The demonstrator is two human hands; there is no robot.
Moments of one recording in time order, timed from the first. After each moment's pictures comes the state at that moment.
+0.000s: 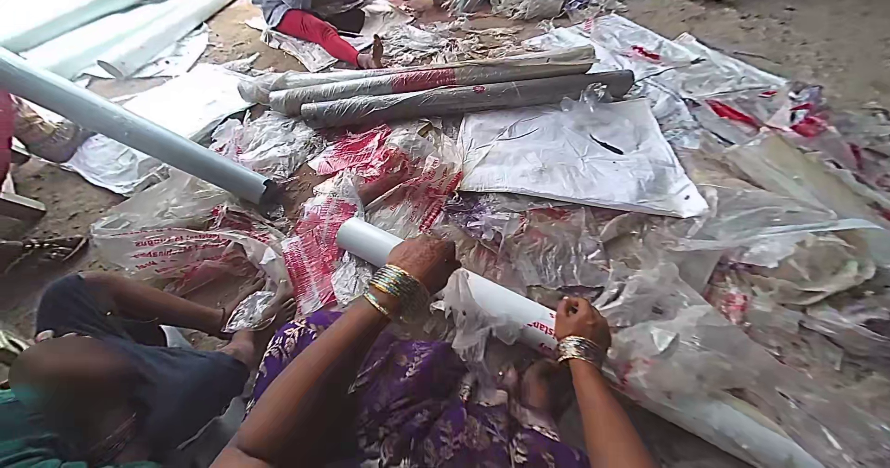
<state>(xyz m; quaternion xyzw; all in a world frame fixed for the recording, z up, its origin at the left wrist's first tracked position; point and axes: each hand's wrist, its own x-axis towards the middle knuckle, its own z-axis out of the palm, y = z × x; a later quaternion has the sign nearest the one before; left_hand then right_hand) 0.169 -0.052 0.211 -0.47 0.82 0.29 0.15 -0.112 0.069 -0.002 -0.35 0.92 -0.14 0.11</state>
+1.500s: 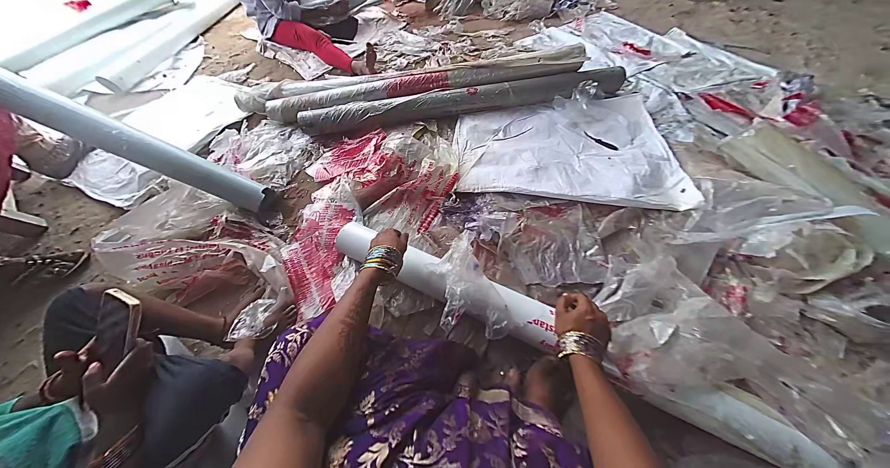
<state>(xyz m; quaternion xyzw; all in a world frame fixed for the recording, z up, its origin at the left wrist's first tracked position) 0.200 -0.132 0.093 -0.68 0.64 0.35 0.08 -0.113 0.066 0.002 -0.34 0.92 -0.14 0.12</state>
